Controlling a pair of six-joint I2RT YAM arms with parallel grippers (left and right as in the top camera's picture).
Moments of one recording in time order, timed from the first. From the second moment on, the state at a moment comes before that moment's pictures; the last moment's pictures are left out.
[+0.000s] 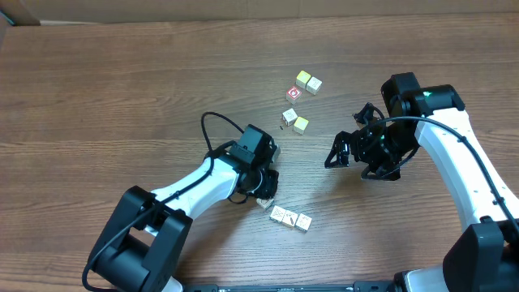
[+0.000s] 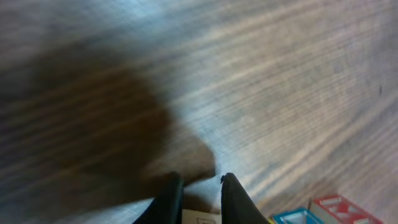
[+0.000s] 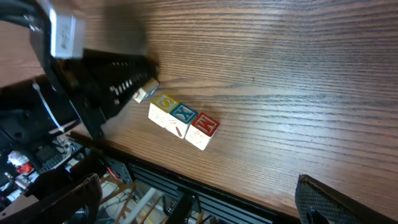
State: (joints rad) left arm -0.57 1.74 0.90 -0.47 0.30 -0.31; right arm 0.13 1.63 1.33 -1.37 -0.54 0.15
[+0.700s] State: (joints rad) left arm -0.54 1.74 0.93 -0.60 0.14 -0.39; right arm 0.13 1.63 1.33 -1.37 -0.54 0.15
